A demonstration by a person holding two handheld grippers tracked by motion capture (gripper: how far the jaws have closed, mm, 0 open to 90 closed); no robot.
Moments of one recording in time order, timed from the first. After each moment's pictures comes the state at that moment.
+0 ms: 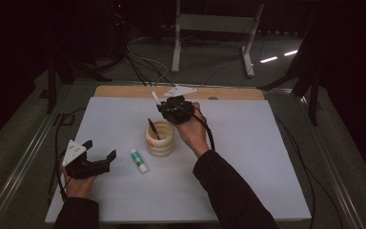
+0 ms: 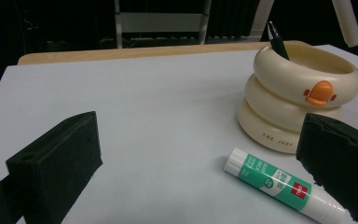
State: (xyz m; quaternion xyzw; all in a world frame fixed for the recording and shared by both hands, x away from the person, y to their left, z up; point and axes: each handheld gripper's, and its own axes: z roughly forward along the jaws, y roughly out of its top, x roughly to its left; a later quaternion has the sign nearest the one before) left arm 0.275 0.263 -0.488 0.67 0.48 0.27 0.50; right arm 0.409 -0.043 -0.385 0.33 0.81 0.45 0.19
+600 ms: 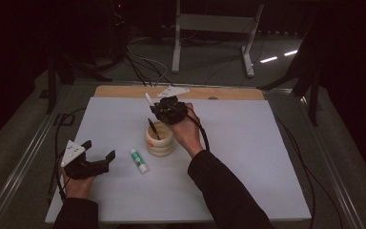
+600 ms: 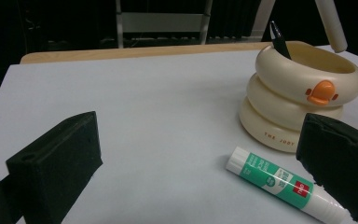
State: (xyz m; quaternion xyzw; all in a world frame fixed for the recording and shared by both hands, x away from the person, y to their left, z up) left arm 0.274 0.266 -0.488 0.67 0.48 0.27 0.50; right arm 0.412 -0.026 -0.391 0.32 0.81 0.46 0.18
